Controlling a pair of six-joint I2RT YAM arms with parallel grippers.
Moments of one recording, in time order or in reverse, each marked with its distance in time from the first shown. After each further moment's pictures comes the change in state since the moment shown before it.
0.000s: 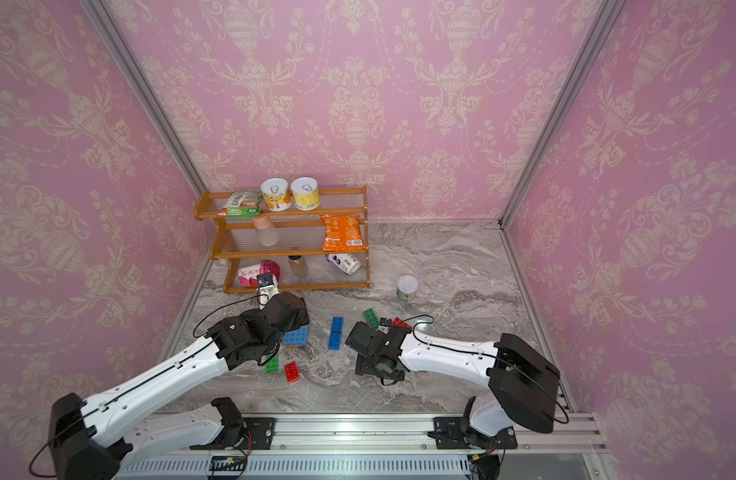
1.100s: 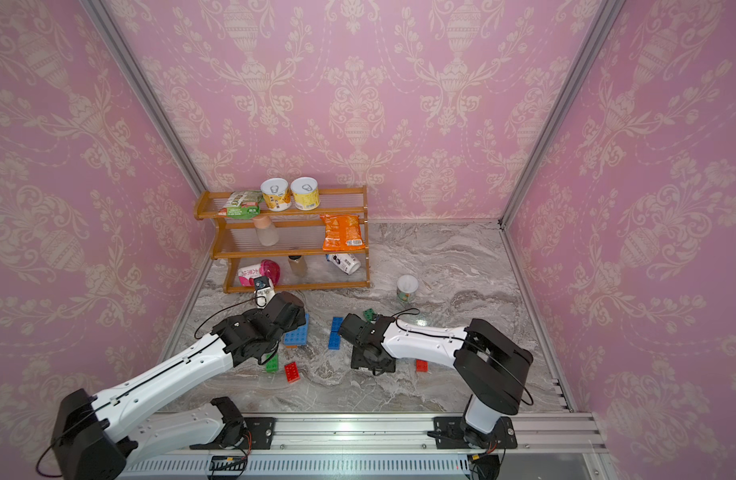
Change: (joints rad) left arm 0.058 0.033 -0.040 0.010 0.024 -0.026; right arm -0.051 0.153 0.091 0.008 -0.023 -0.066
